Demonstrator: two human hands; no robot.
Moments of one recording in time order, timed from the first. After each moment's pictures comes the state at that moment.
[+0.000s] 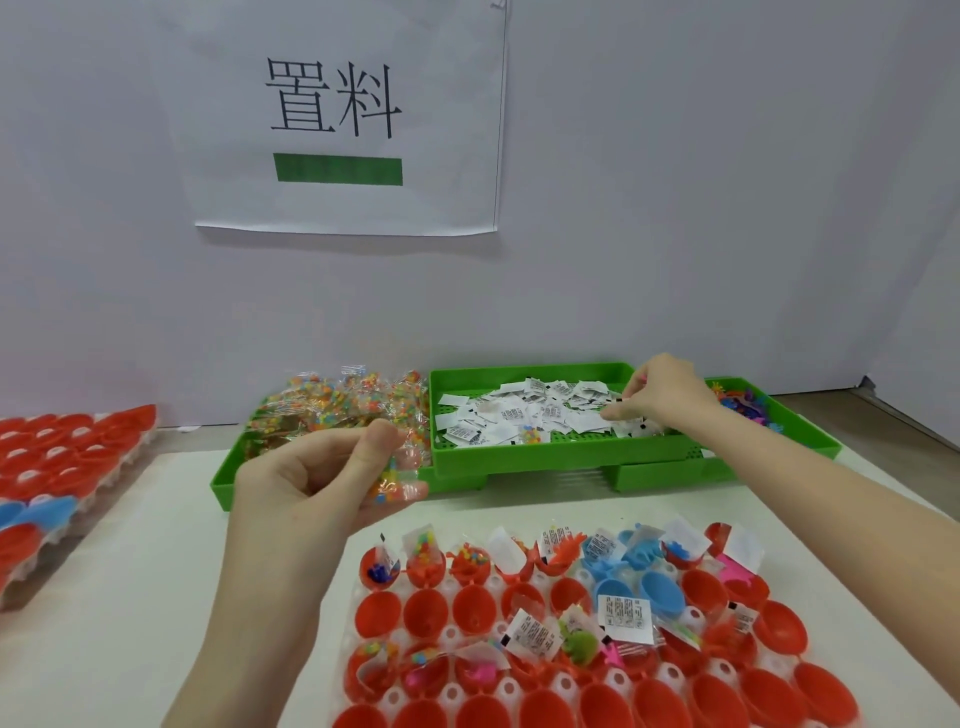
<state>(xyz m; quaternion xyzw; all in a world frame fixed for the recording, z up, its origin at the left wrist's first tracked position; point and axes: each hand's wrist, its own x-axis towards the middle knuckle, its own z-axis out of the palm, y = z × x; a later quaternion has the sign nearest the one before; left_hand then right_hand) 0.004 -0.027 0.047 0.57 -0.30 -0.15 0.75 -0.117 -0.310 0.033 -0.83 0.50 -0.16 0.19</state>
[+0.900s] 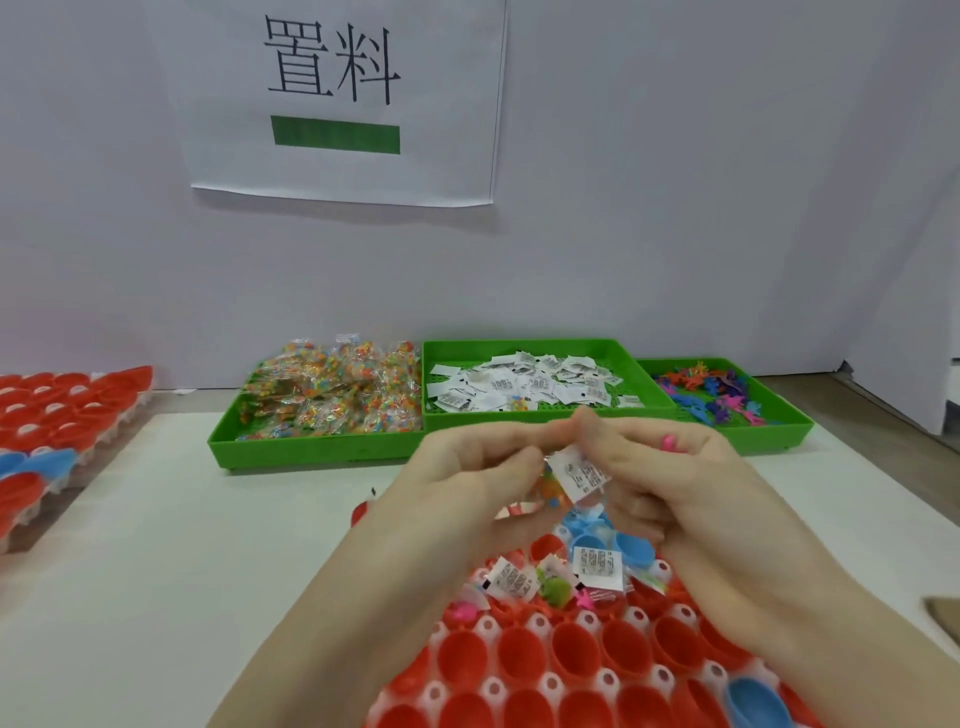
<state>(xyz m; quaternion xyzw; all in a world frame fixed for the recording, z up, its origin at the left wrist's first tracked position) -0.053 -0.029 0.062 0.51 -0.38 -0.45 0.63 -0.170 -0.115 0.063 -0.63 0.21 -0.30 0.69</state>
